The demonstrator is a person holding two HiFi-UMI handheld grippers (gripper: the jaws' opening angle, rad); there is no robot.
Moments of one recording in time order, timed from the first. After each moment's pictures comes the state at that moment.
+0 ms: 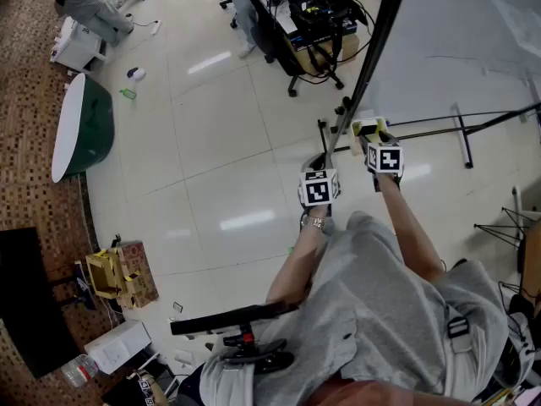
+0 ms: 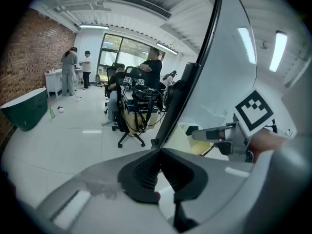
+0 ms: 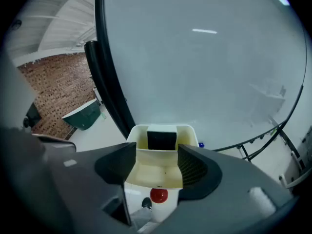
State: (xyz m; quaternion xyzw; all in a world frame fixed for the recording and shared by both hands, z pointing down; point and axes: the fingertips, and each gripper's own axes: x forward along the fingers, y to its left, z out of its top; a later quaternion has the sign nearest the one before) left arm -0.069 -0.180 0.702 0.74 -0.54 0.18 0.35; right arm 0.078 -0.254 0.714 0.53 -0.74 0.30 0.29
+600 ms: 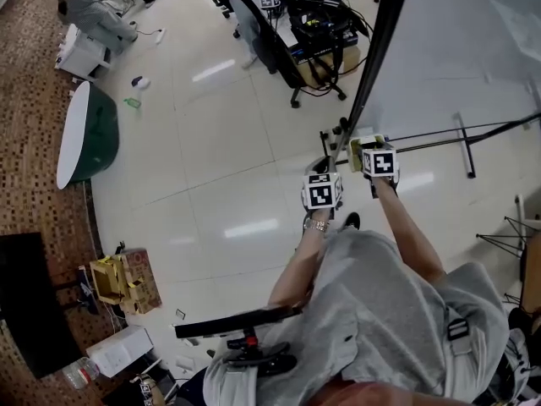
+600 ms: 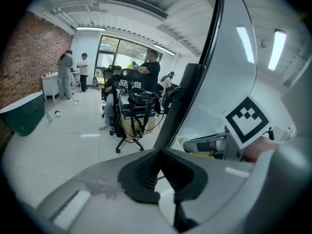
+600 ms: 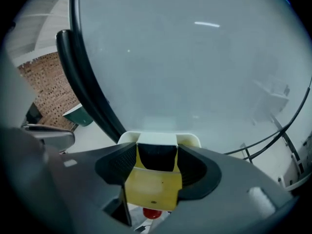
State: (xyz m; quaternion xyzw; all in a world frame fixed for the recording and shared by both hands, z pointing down) left arm -0.053 -0.231 0.690 0.75 -0.54 0.18 0.33; right arm 0.072 -0.292 0.731 0.50 -0.74 0.31 0.31
